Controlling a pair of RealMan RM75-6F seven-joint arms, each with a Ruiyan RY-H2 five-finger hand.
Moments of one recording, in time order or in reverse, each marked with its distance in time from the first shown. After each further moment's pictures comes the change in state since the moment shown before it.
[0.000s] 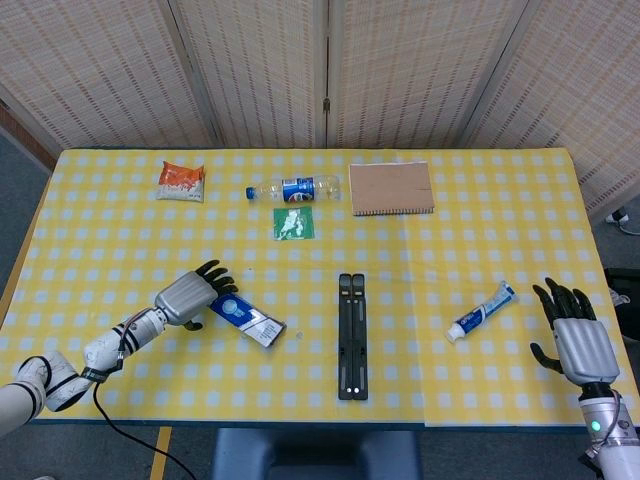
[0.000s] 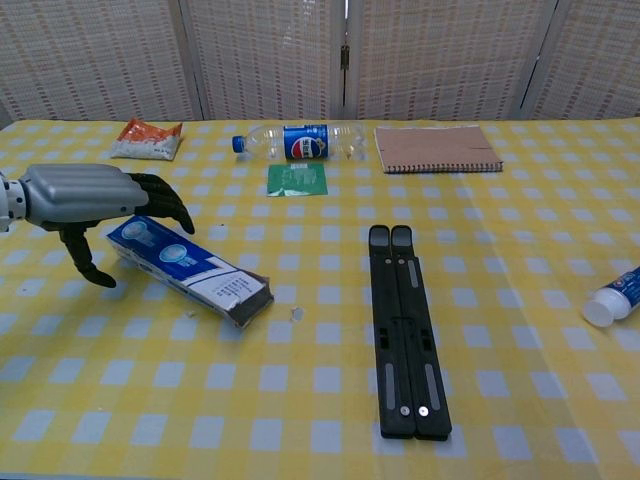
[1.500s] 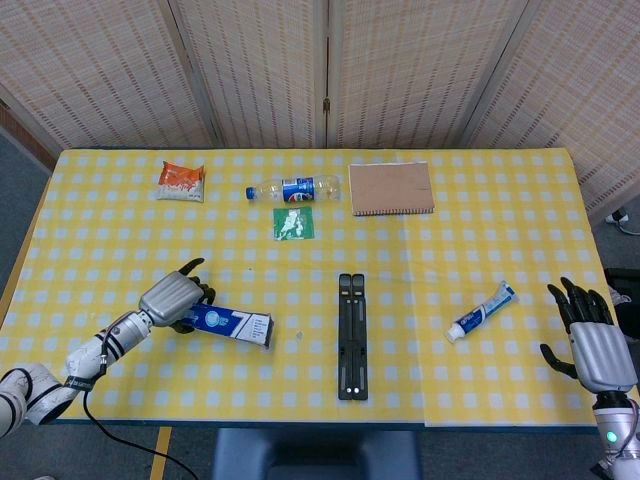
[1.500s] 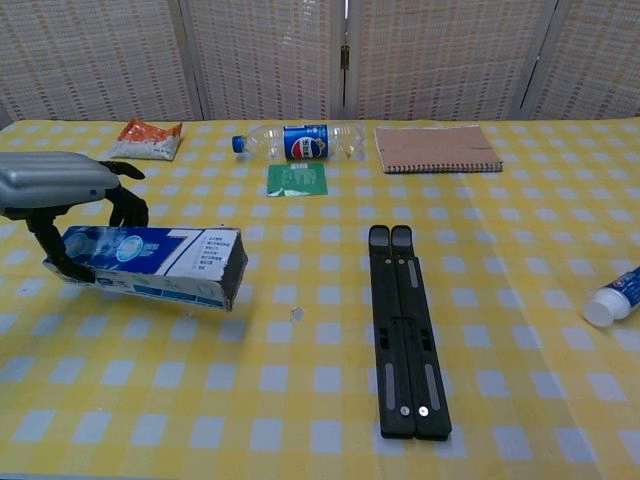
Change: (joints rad) left arm 0.039 0.104 0.032 -0.149 -0.106 0.066 0.017; right arm -0.039 0.036 -0.007 -0.023 -0.046 0.077 0.081
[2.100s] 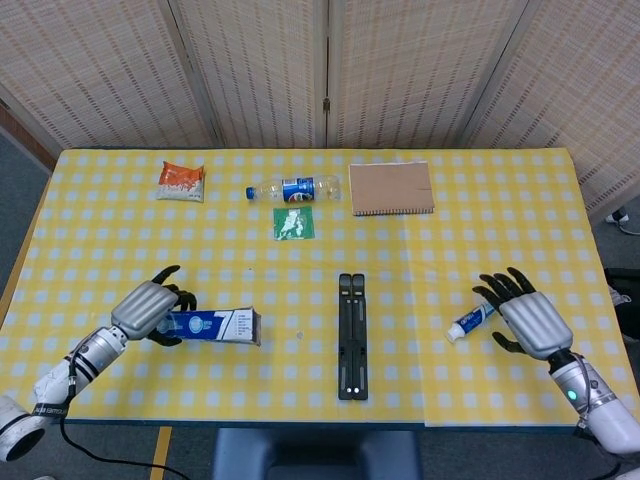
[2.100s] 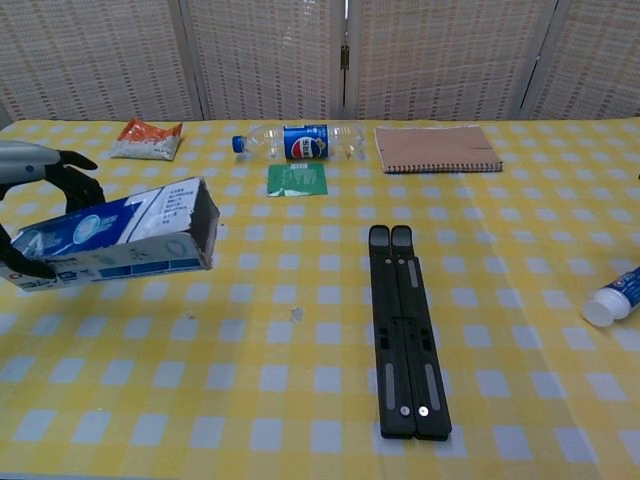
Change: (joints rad) left arm 0.095 0.140 -0.015 -0.220 -0.073 0.059 -0.028; right arm 0.250 0.073 -0.018 0.031 -0.167 -0.318 -0.005
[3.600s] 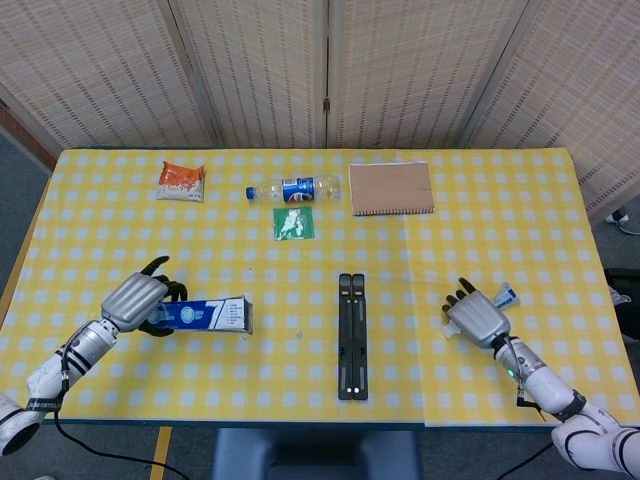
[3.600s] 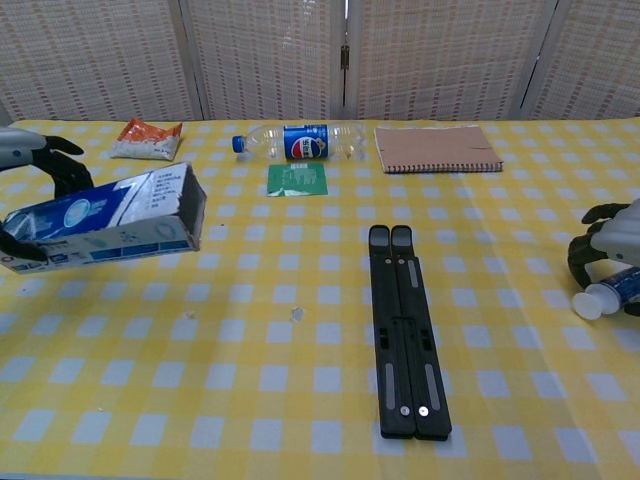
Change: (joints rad) left arm 0.025 -0.006 -0.040 0.072 0.020 0.004 -0.035; right arm 0.187 -0.309 -0.070 0.338 0.030 -0.184 -0.256
